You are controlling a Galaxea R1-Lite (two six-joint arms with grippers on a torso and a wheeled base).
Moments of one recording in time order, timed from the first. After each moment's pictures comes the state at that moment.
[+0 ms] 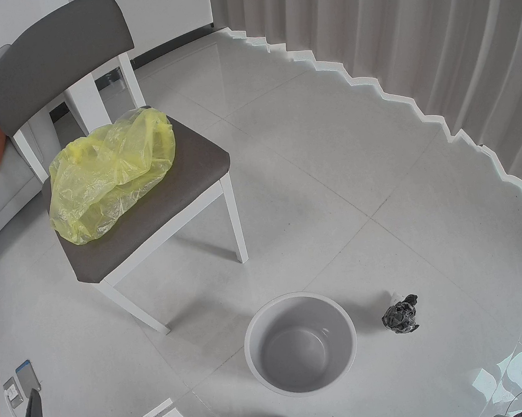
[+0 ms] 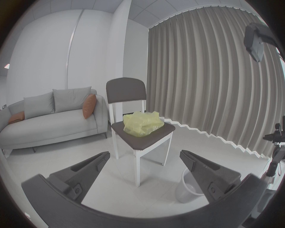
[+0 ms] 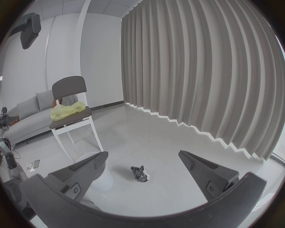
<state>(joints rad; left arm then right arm) 0.00 0.03 -0.10 -0.04 -0.03 -0.03 0.00 0.02 -0.02 0.00 -0.02 0.03</state>
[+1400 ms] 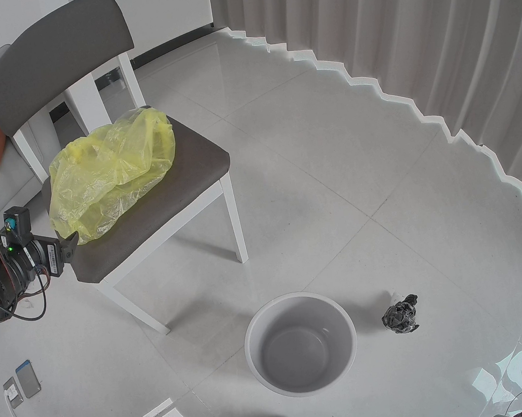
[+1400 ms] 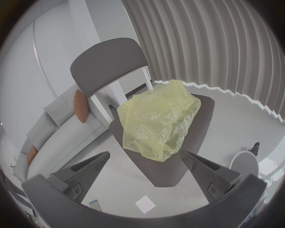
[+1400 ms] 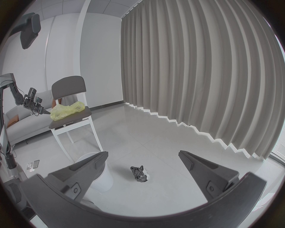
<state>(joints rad) 0.00 1.38 -0.64 -0.49 0.16 0.26 0.00 0.02 -0.02 0.00 -0.03 0.03</state>
